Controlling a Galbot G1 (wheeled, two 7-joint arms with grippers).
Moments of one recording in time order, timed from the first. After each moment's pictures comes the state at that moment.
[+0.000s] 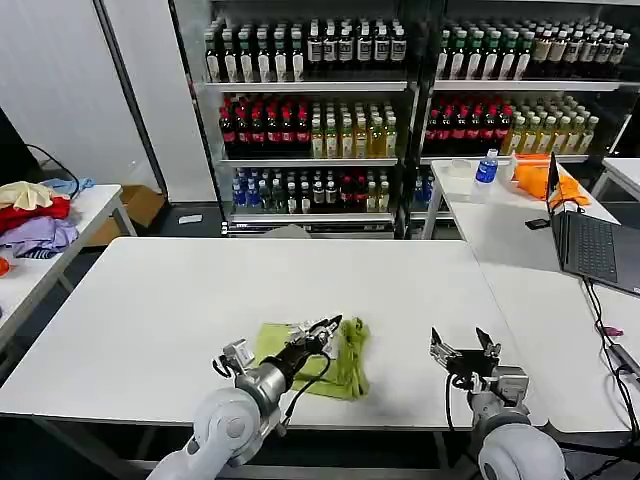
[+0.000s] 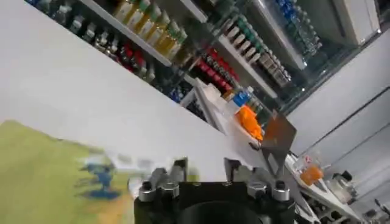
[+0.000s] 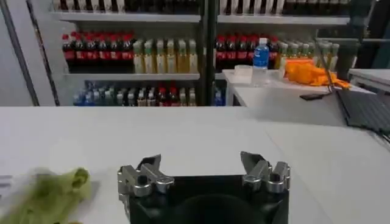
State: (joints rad) left arm 1.02 -1.17 -0.03 -1.92 -1.20 0.35 -0.28; right arm -1.35 1.19 0.47 2.14 0.44 -0.55 0.31
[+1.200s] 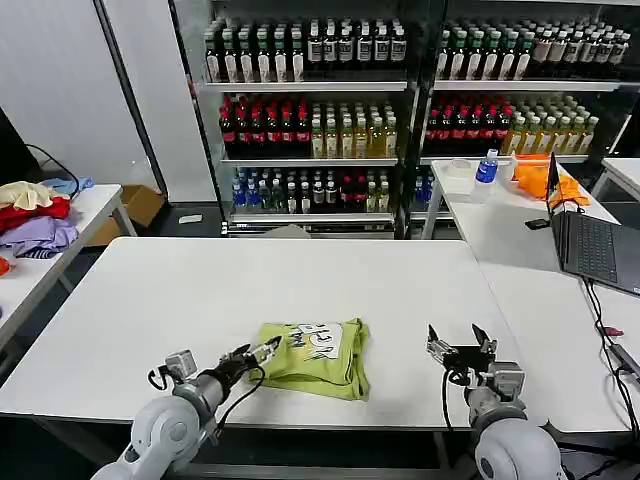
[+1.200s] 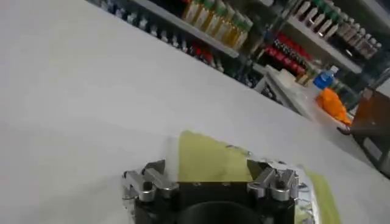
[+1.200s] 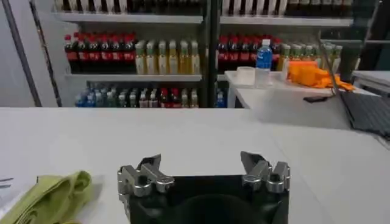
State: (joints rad) left arm 1.13 -1.02 -0.23 -1.87 -1.16 0.45 -0.29; right arm -1.33 1.19 0.47 2.13 0.44 -0.56 0.31
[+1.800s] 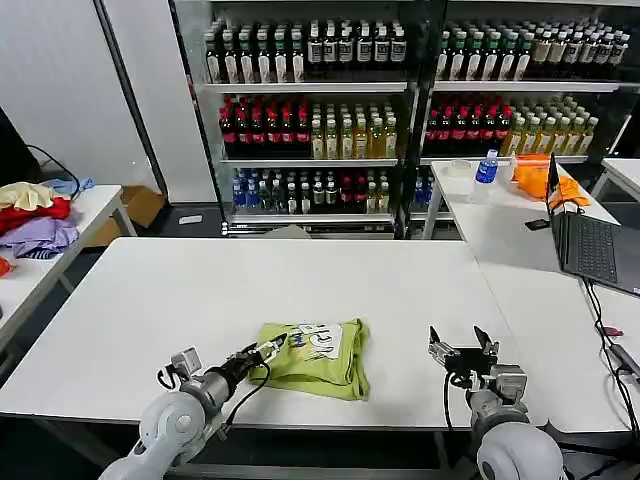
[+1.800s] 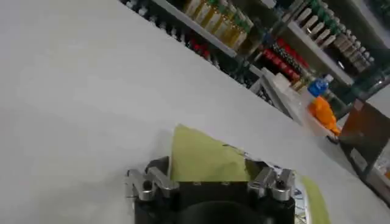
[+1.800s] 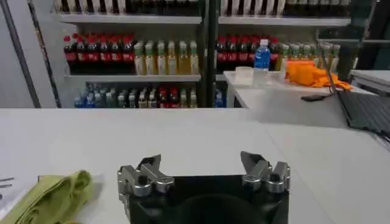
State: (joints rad) left arm 1.10 -1.05 -0.21 -1.81 -1.24 0.46 -0.26; right arm -1.35 1.20 0.48 2.15 0.43 -0.56 0.31
